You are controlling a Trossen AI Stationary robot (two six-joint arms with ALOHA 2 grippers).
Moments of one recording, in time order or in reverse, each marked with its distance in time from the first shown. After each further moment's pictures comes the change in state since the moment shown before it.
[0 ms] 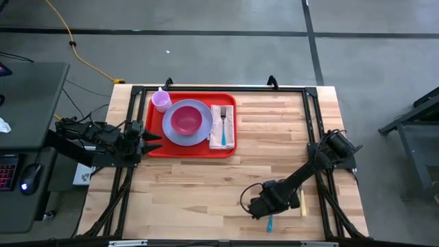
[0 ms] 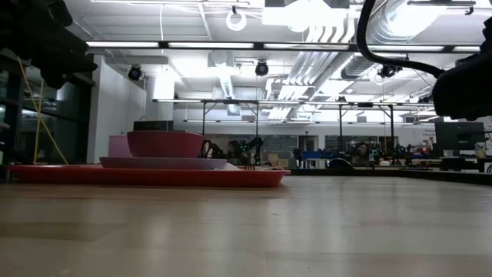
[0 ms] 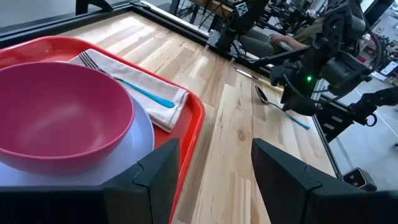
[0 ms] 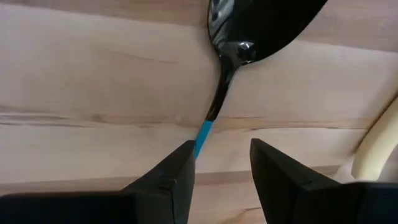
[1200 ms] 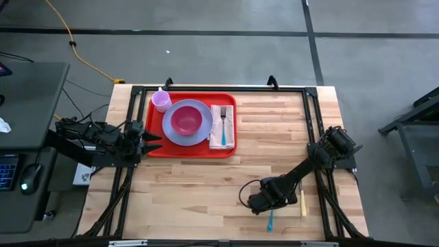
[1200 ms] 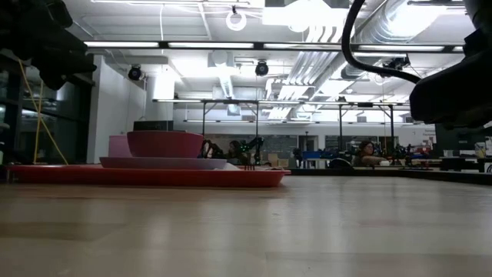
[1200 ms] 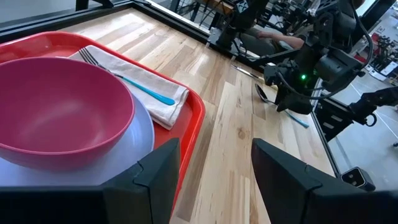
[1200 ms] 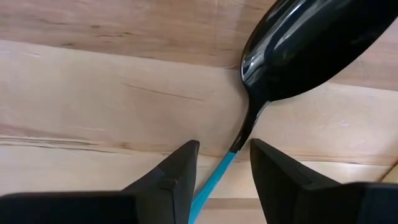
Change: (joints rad) left arm 0.000 0.000 0.001 -0.010 0.003 -0.015; right arm -0.042 -0.001 -0.079 0.141 0.043 -0.049
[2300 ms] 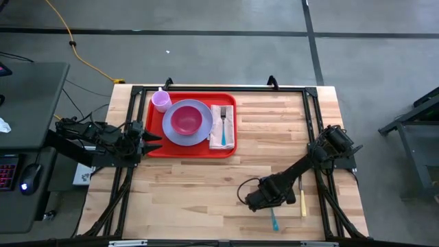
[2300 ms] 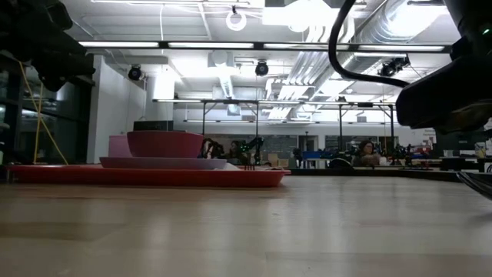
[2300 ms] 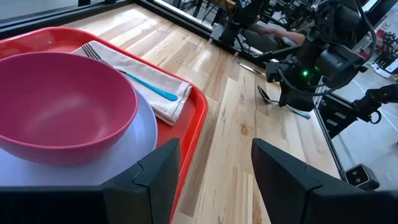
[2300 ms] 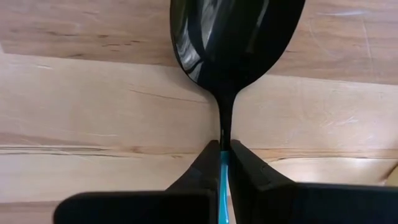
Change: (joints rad) left arm 0.000 0.000 0.000 -0.020 -0.002 -0.006; right arm -0.046 0.002 0.000 -0.022 0.003 -0.016
